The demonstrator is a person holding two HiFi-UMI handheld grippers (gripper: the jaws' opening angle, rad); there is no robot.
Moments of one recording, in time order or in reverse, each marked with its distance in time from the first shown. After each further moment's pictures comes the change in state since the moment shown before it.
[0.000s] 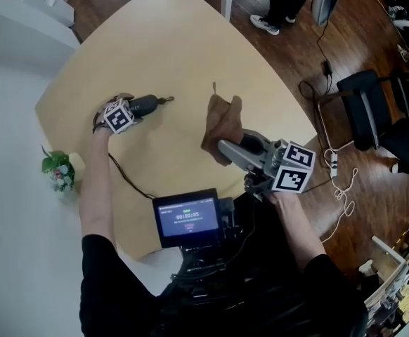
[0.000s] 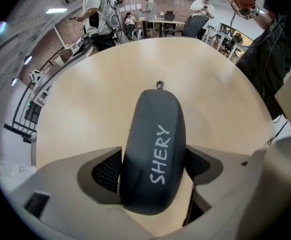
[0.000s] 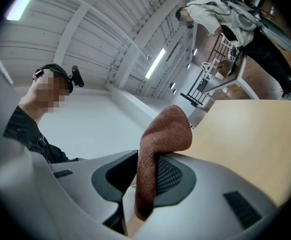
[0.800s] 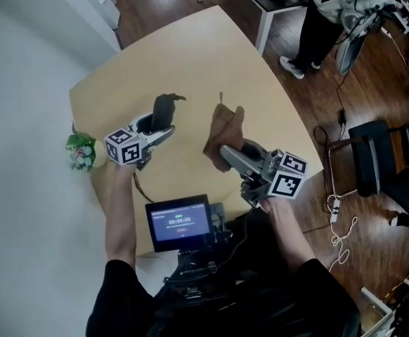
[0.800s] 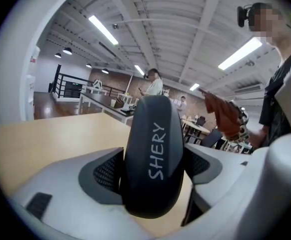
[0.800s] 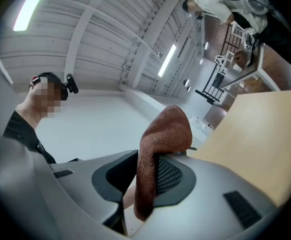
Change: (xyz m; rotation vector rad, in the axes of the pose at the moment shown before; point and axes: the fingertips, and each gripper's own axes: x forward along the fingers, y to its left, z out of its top) left arm -0.200 -0.060 0.086 -0.717 -1.008 0.059; right arm 0.032 0.041 0.005 -0.013 0.001 0.178
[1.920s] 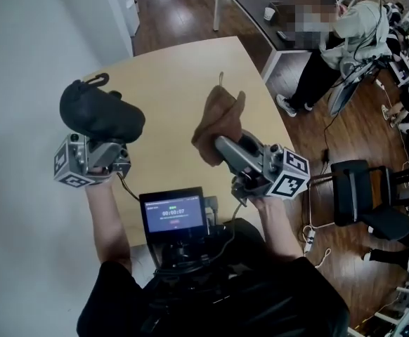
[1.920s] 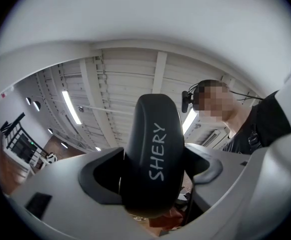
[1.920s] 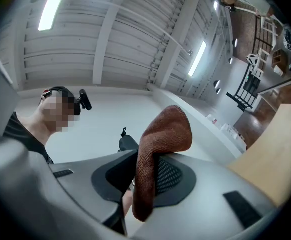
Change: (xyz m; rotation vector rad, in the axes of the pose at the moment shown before) left arm -0.282 -0.208 0.240 0.257 -0.976 -0.356; right arm 0.071 0.160 0.052 -0.167 -0.021 0.285
